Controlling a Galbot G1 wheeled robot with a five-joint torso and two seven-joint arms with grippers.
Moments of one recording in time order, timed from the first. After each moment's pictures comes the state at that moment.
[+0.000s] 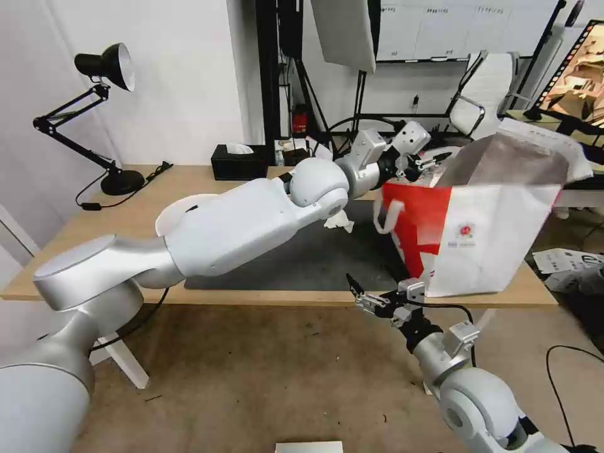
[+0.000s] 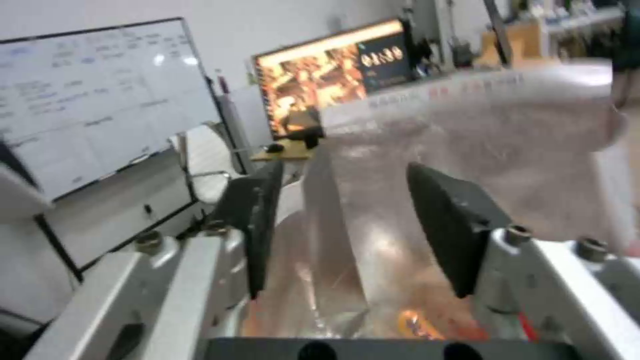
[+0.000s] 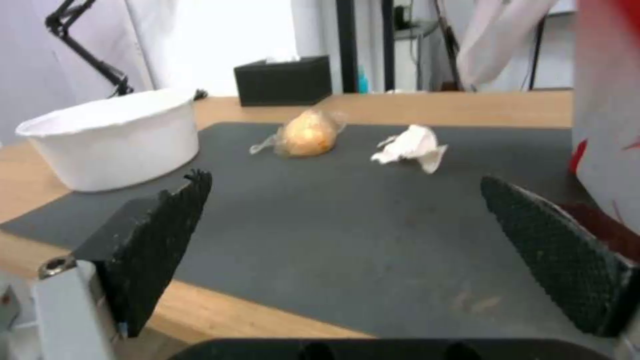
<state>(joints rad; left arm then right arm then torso) -0.12 -1.23 0.67 -1.52 -0.91 0.14 -0.04 -1.41 1.01 0.32 2.15 0.55 -0.09 0.06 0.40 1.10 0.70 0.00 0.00</state>
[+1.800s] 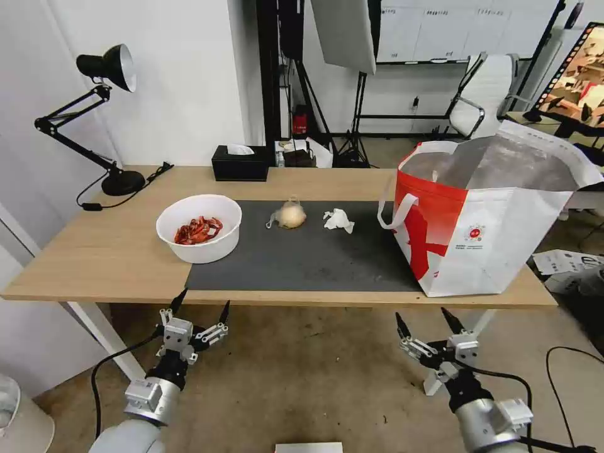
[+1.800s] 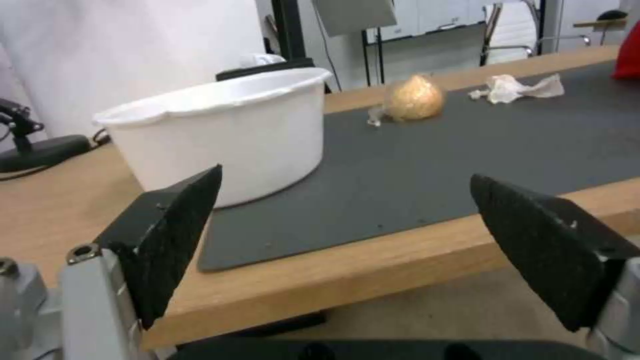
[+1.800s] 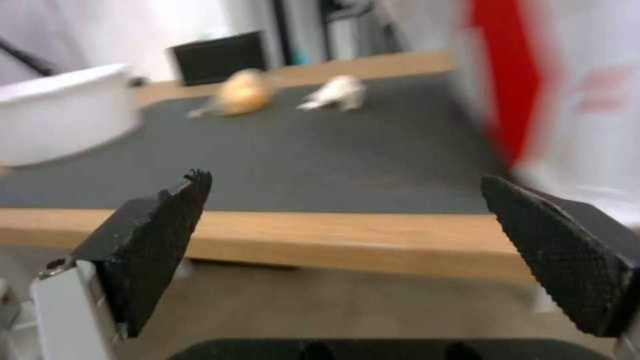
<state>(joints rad) 1.65 -1.13 -0.51 -2.07 -0.18 -0.17 -0.06 -1.65 0.95 0.37 2.18 0.60 0.08 0.17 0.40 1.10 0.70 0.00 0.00</state>
